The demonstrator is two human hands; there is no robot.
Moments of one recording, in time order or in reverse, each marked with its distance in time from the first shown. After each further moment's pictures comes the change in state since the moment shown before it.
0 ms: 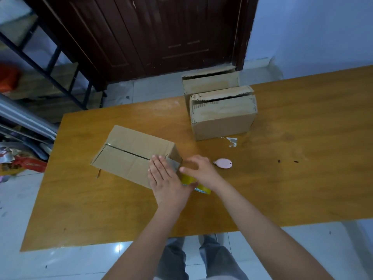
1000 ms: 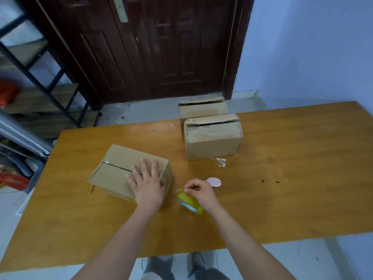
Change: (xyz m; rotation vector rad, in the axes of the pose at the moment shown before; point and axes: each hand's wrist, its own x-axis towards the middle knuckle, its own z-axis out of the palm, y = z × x) left_hand 0.042 -0.030 -0.019 0.112 -0.051 0.026; right_hand -0.016 0.027 0.002 0.306 0.181 -0.093
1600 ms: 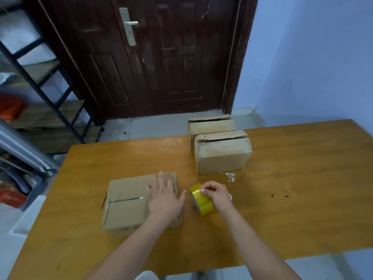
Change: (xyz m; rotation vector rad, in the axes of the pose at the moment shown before) left_hand 0.000 -0.013 -0.027 -0.167 0.005 0.207; right_hand 0.019 -0.031 -0.003 0.114 0.187 0.034
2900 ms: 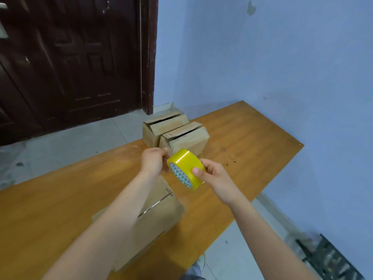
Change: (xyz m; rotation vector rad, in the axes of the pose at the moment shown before) left_hand 0.091 -0.023 -0.097 -1.384 -0.532 0.076; right_hand -0.107 -0.150 0.098 -0.092 0.223 -0.222
